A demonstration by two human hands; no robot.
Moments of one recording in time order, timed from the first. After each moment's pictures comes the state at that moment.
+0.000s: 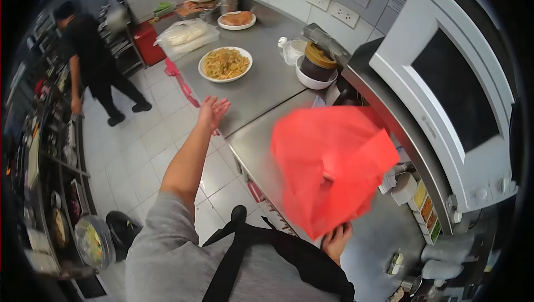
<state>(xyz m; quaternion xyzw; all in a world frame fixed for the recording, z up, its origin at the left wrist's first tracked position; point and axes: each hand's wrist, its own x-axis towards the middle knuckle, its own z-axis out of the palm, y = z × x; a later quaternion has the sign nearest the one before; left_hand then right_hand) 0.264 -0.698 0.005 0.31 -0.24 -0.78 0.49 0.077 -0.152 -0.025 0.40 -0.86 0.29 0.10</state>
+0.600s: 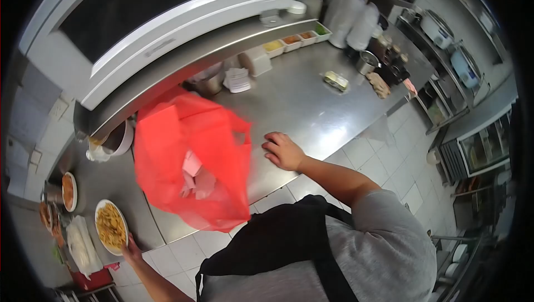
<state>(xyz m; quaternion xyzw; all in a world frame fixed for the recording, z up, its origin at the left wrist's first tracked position) 0.270 -0.847 -0.050 0.29 -0.35 -0.83 0.33 0.084 -0.143 -0.003 0.30 -0.90 0.27 0.14</state>
